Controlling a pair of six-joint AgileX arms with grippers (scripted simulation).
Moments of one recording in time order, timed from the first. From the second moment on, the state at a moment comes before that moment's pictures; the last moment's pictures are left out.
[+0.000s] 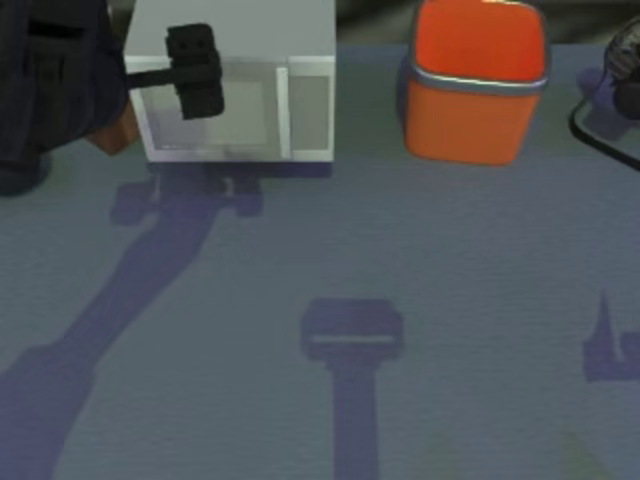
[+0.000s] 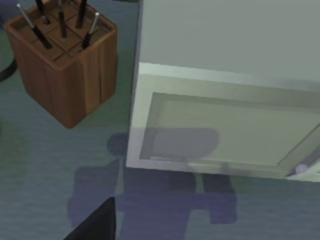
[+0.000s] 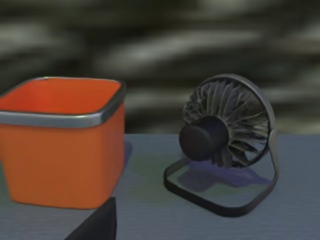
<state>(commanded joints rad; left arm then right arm) -0.44 1.36 1.10 -0.39 -0.27 -0.37 0.00 0.00 0.00 0.00 0.00 0.00</state>
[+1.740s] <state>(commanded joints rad) -0.55 2.14 1.60 -0.38 -0.33 -0.45 0.00 0.00 0.00 0.00 0.00 0.00</state>
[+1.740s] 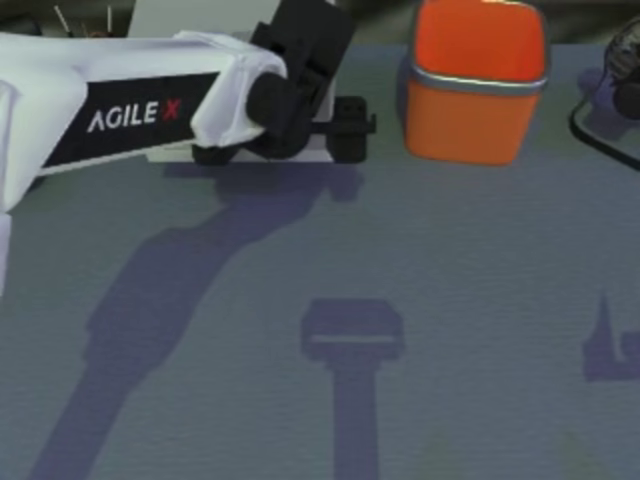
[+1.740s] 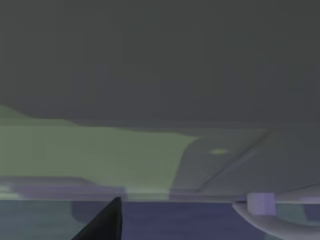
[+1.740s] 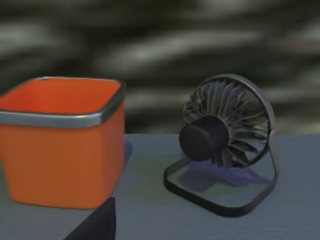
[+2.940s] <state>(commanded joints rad) -0.58 2.12 1.55 -0.39 -0.32 -0.46 0.00 0.00 0.00 0.00 0.00 0.00</state>
